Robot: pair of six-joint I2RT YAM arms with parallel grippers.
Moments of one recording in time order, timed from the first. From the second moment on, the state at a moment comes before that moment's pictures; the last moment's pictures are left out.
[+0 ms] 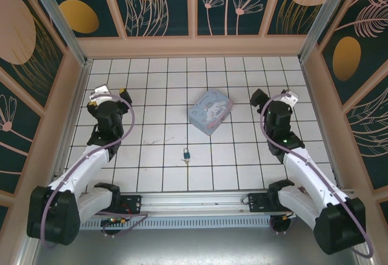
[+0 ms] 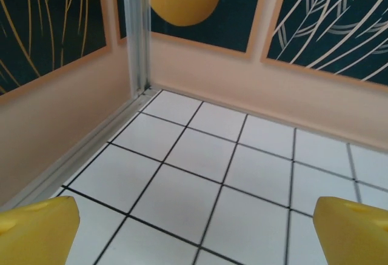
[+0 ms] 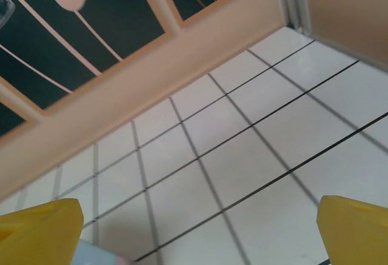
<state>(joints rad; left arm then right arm) -0.18 1.09 0.48 0.39 -0.51 -0.22 0.27 0.95 0.53 0.12 0.42 0.54</state>
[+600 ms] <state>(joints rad) -0.07 1.49 0.21 1.11 -0.28 -0.07 0.08 1.15 0.25 0.67 0.34 0.19</state>
